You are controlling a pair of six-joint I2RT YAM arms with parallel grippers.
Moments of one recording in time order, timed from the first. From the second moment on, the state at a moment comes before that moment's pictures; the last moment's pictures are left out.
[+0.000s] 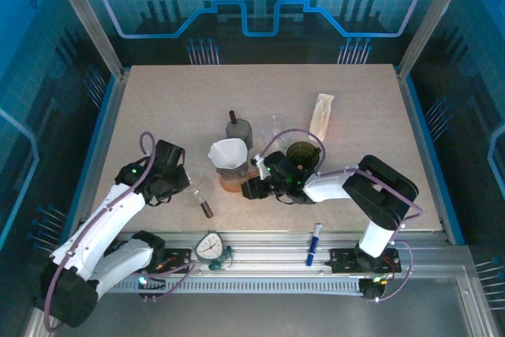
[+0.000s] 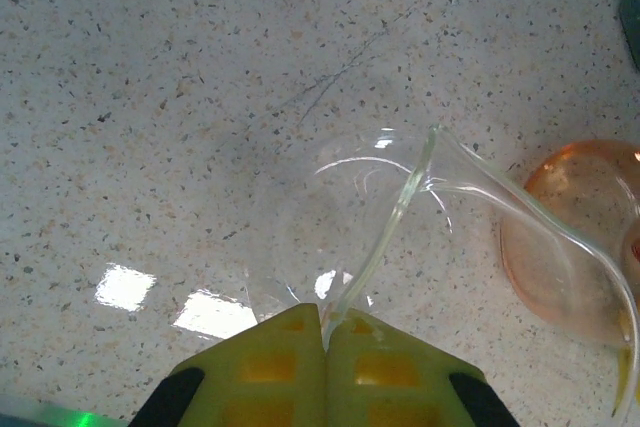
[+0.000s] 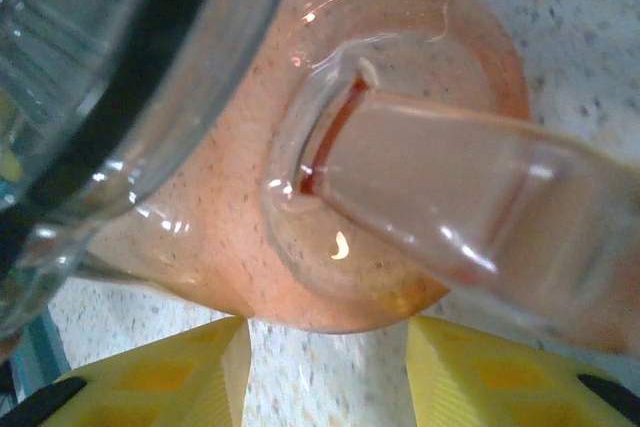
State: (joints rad) left arm -0.33 0.94 0.75 -0.97 -0.12 -0.81; right arm 0.84 1.74 0.71 0.31 -0.30 0.54
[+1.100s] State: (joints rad) left arm -0.33 0.92 0.72 -0.96 -0.11 -0.81; right arm 0.84 2.10 1.19 0.28 -0.26 0.63
